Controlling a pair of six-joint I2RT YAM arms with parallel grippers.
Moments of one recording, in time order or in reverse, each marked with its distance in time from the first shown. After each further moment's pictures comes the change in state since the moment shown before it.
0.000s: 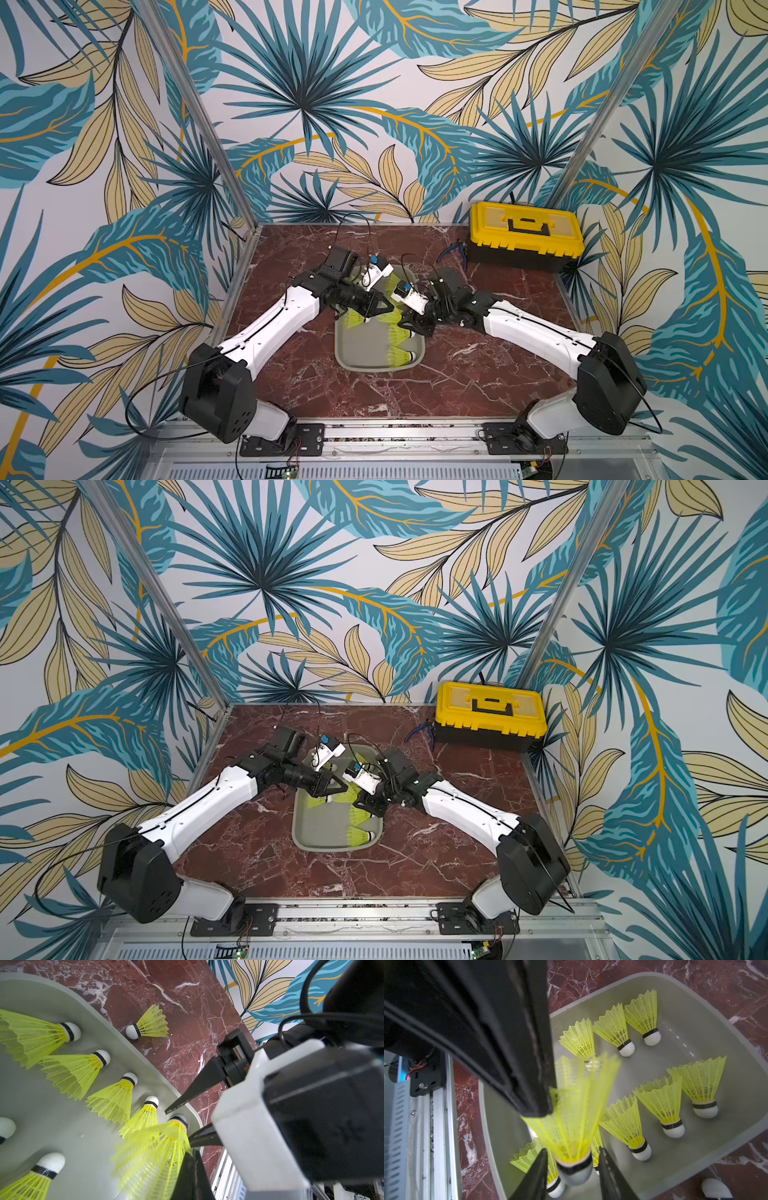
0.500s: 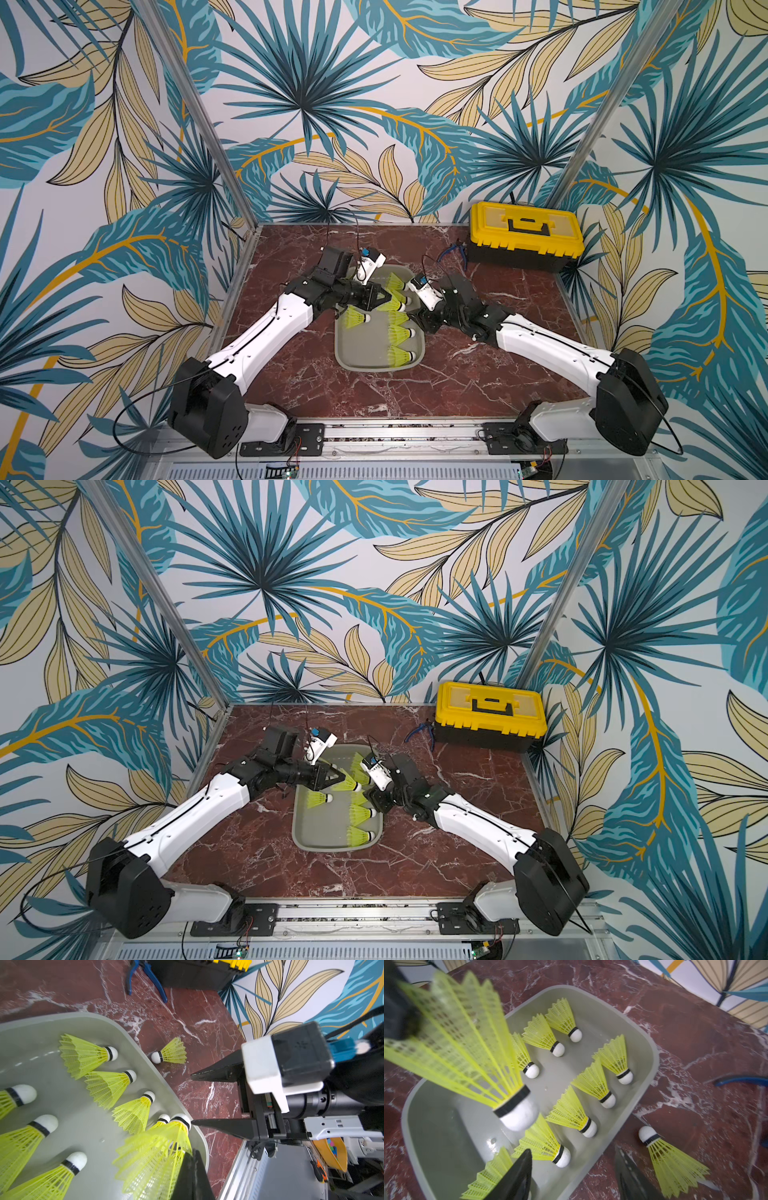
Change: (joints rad) left arm -0.001 -0.114 -0.068 0.164 -0.156 -0.196; right arm 0.000 -0.151 -0.169 0.183 0.353 0.251
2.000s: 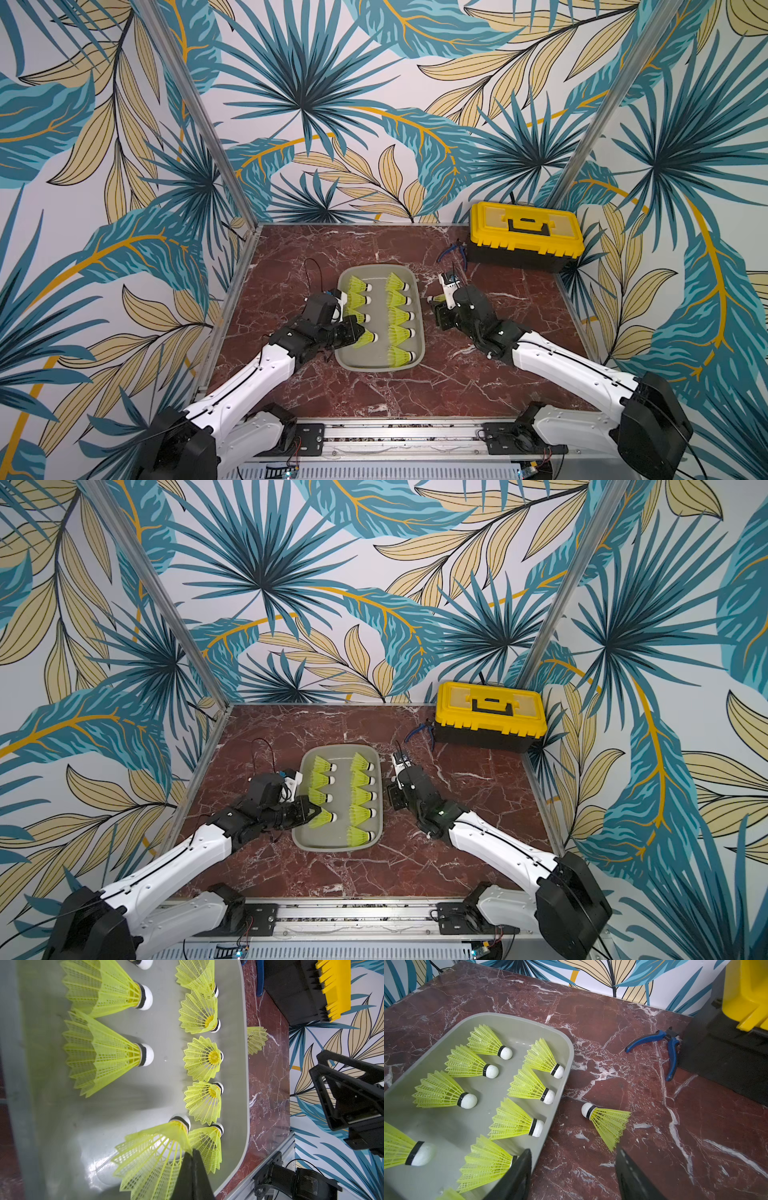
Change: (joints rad) left arm -0.002 -0.264 -0.492 0.164 -0.256 -0.493; right arm 0.000 -0.137 -0.138 0.079 0.320 0.208
